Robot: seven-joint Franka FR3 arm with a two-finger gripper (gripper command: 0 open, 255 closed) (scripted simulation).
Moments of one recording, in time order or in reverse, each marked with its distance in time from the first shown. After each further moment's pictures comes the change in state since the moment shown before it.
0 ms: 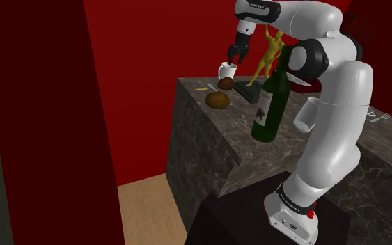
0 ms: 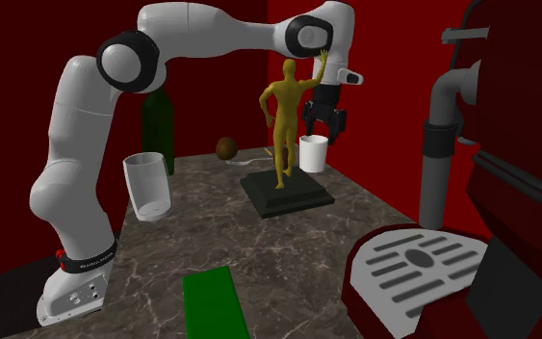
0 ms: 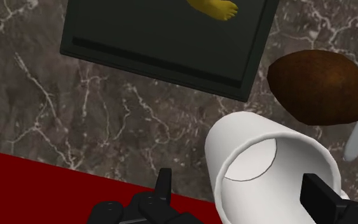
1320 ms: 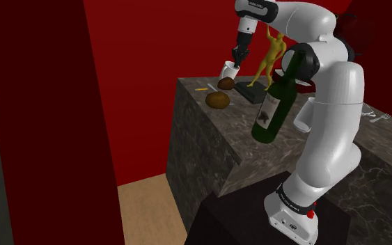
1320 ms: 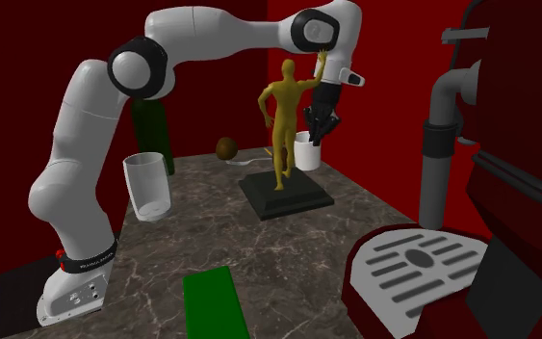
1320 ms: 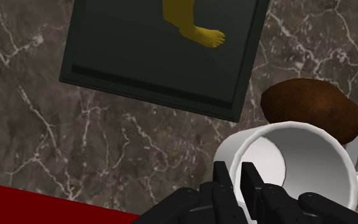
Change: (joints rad) arm -0.022 0.072 -0.012 0.137 0.007 -0.178 0.004
